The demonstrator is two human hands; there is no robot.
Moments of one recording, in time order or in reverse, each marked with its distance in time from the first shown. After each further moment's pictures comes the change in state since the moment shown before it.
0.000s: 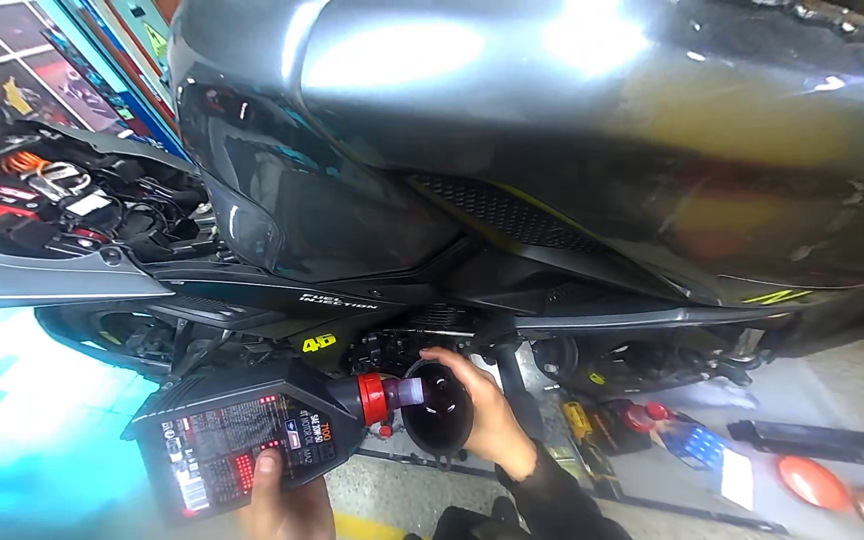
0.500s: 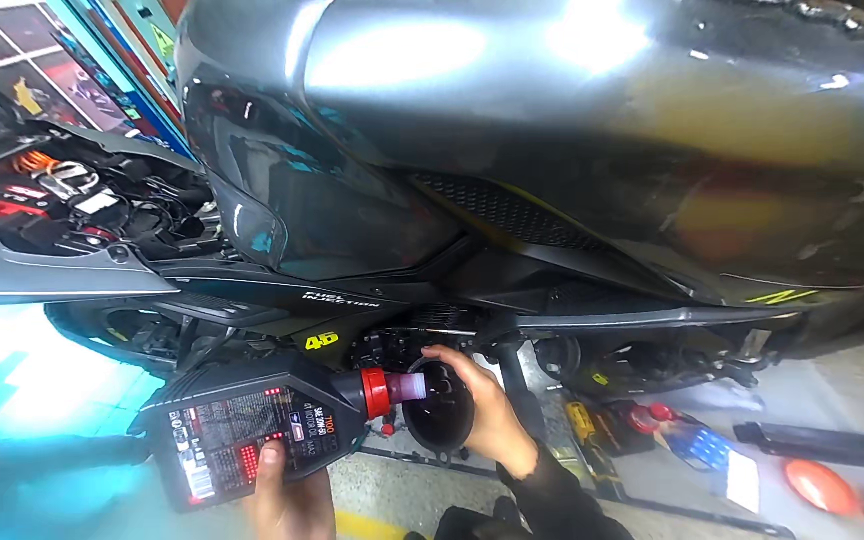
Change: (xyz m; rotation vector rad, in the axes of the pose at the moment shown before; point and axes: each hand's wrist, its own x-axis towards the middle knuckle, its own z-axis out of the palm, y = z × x) left_hand 0.001 0.003 0.004 -0.050 -0.032 -0.054; right_hand 0.000 0.000 0.000 -0.003 0.002 -0.001
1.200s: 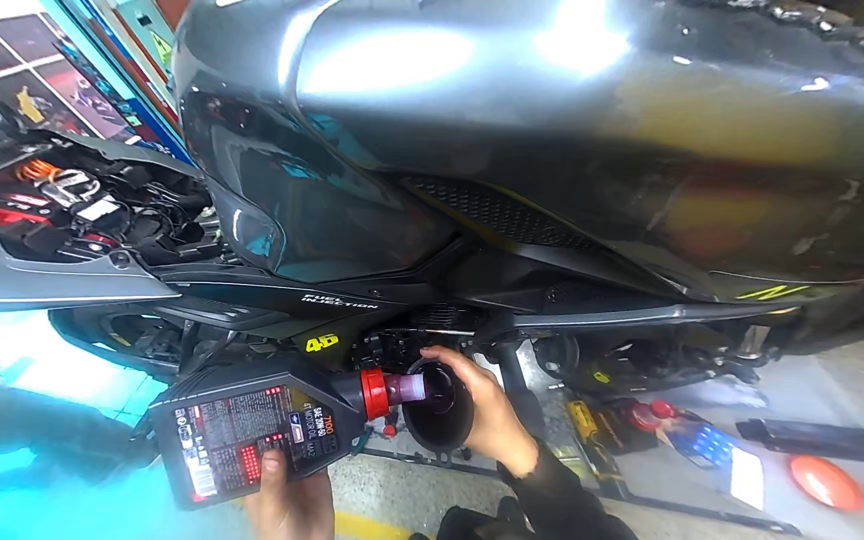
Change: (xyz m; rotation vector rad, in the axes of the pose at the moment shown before) left_hand -0.001 0.000 -0.004 -0.029 -0.033 -0.013; right_hand 0.000 0.001 -0.001 0.012 0.001 -0.010
